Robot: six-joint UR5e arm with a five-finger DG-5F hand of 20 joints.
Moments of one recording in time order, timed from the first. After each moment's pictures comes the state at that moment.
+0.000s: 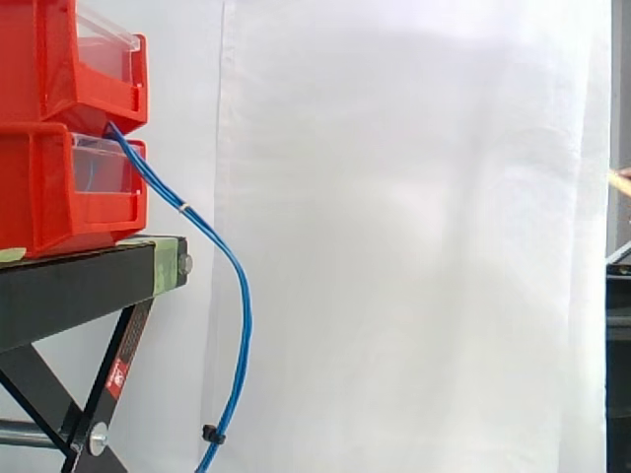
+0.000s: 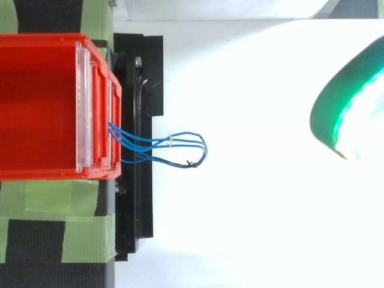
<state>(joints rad) 0.21 -1.50 -1.70 -3.03 -1.39 -0.03</state>
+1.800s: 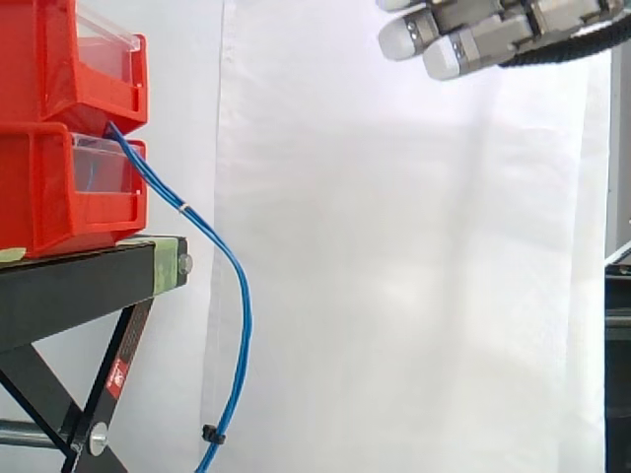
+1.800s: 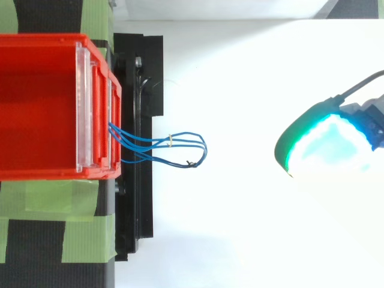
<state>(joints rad) 0.21 -1.52 -1.84 -2.93 -1.41 -0.02</state>
